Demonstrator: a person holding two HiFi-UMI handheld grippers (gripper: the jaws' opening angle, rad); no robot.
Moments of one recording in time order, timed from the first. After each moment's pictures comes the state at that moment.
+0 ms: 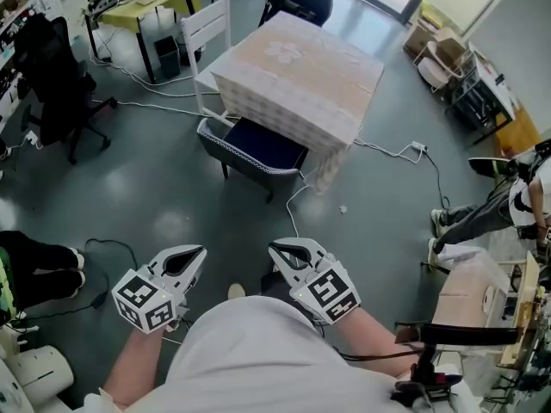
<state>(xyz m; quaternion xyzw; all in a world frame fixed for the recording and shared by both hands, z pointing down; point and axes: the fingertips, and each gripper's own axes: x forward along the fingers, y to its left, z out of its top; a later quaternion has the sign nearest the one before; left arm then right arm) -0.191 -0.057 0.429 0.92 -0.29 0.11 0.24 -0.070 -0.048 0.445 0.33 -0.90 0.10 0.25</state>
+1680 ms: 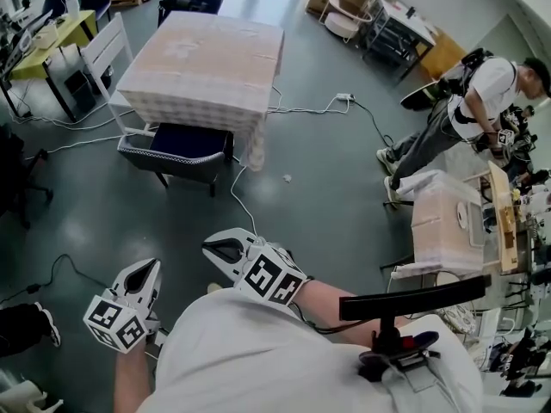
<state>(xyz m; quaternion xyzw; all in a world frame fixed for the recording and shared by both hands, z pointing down) -0.179 -0.028 0.434 0.93 -0.24 0.12 0.24 -0.089 -0.012 0.437 0.34 -0.90 0.08 0.26</state>
